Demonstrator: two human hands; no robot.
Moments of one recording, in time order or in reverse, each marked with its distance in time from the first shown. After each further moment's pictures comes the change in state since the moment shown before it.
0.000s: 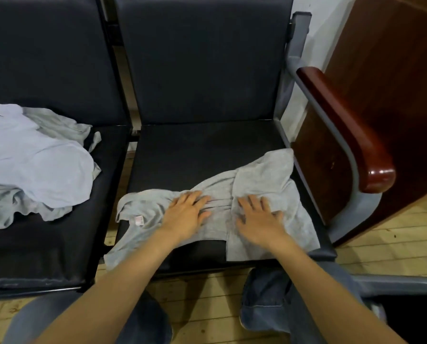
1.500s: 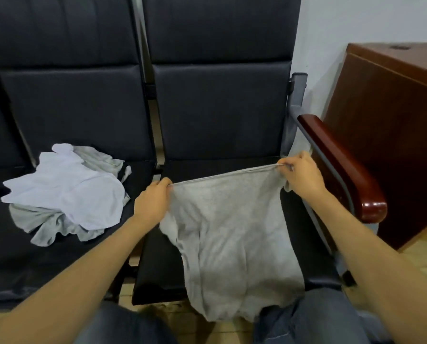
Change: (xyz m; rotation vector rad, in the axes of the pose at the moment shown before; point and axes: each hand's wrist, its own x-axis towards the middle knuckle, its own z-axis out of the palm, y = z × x) left_hand -0.031 -0.065 -0.109 -0.202 0.490 -0.299; right_hand -0.009 0.025 -0.159 0.308 0.714 -0.073
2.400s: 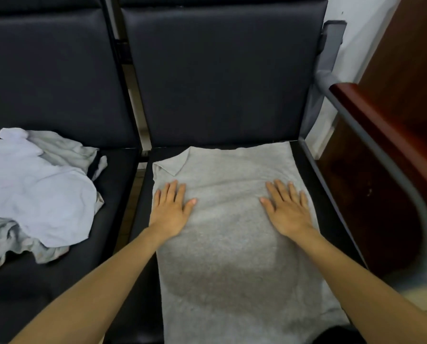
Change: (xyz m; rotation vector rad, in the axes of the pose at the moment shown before) left_hand 0.079 -0.028 0.150 0.158 -0.313 0.049; right_hand 0.032 0.069 0.180 -0.339 -0.464 0.055
